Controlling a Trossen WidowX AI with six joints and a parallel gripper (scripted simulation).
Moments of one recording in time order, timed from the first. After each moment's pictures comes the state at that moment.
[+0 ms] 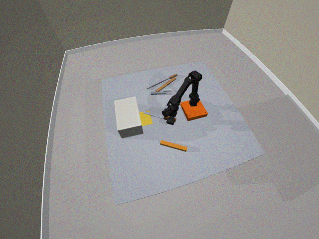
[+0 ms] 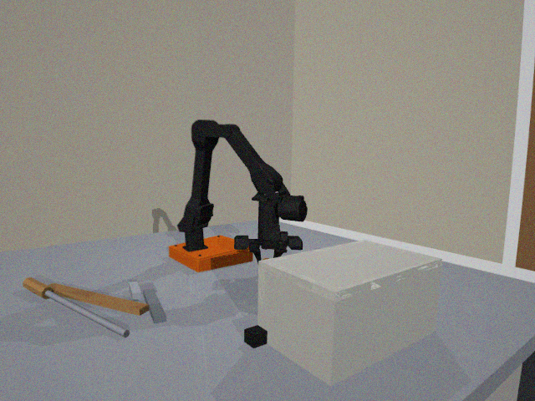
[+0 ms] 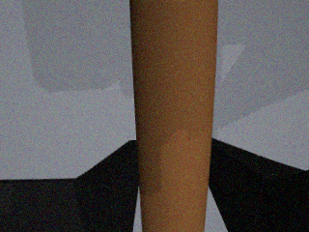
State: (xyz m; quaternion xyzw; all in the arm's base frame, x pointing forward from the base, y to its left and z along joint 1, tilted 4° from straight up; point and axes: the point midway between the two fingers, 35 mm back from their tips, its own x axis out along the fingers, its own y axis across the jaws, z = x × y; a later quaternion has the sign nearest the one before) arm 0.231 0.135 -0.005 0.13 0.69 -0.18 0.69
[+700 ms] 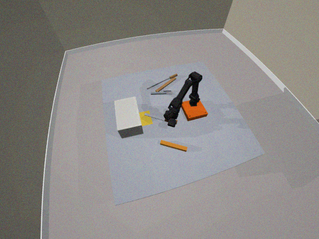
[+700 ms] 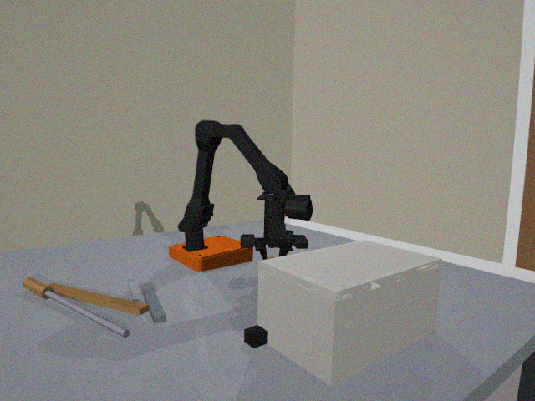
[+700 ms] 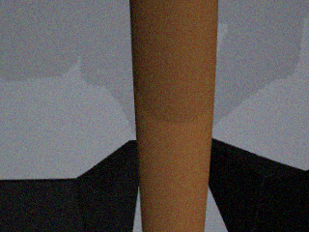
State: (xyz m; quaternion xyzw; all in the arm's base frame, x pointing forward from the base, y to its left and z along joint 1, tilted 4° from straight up) arm 0.224 0.157 -0.006 0.13 0.69 -0.18 0.69
